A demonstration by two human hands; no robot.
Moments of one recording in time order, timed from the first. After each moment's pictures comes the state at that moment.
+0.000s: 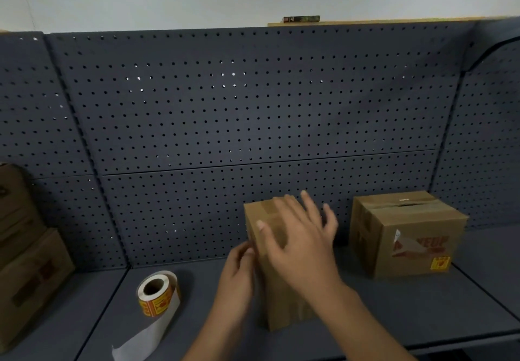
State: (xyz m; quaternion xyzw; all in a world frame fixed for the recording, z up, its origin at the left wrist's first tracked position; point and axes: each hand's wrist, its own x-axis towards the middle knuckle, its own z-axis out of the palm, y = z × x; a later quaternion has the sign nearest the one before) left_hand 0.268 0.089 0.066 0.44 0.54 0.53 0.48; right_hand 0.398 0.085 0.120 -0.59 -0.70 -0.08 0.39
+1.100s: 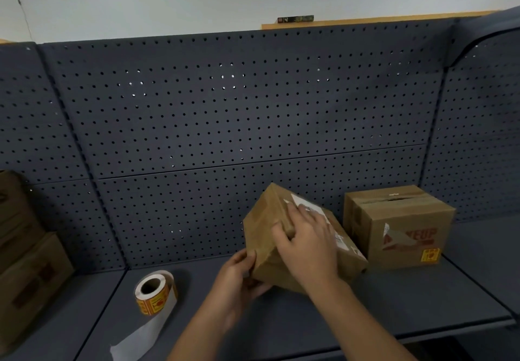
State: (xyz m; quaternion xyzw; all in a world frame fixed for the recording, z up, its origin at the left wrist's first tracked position) left_hand 0.272 0.093 0.061 0.30 0.46 0.50 0.67; right_hand 0.422 0.093 0.106 -0.65 -0.64 0.00 0.40
